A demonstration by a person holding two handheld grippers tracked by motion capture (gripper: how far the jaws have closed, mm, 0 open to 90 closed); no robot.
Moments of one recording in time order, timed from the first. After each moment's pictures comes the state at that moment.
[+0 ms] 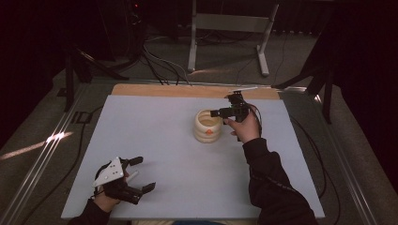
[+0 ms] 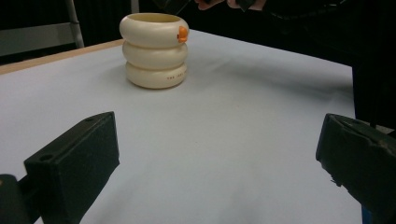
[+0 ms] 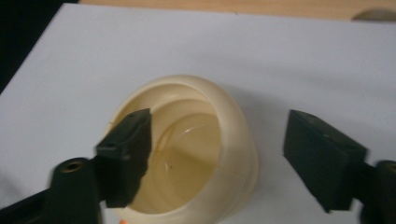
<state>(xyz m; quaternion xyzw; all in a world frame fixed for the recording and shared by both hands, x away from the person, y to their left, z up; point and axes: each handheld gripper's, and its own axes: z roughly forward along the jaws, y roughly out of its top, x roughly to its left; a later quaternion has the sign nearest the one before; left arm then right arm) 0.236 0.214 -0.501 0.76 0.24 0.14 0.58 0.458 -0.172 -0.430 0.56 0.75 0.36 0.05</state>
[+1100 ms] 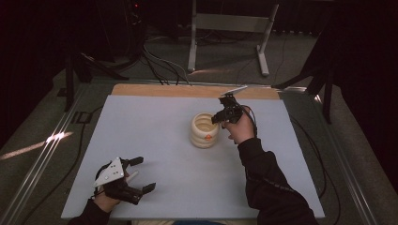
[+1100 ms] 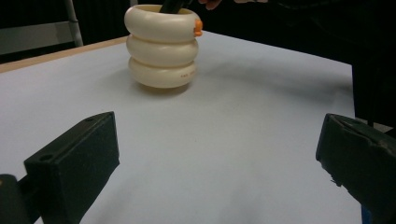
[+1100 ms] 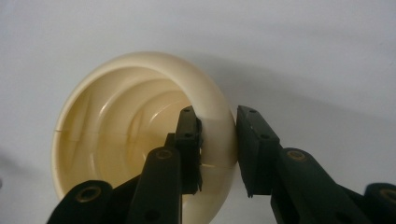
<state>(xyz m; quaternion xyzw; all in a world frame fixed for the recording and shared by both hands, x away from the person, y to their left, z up) 0.236 0.214 -0.501 0.76 0.24 0.14 0.58 0.445 -0.147 -0.423 0.57 0.77 0.27 0.03</state>
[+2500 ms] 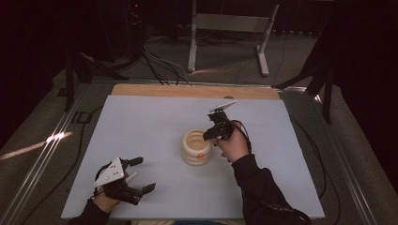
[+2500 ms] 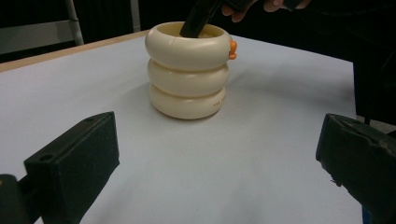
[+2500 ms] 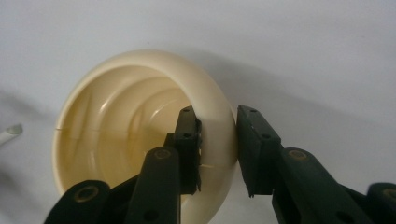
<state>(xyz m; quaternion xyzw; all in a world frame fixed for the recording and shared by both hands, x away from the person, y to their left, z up) 0.235 0.214 -0.501 0.77 0.24 0.14 0.58 0.394 -0.118 -0.432 0.56 0.79 0.24 0.01</state>
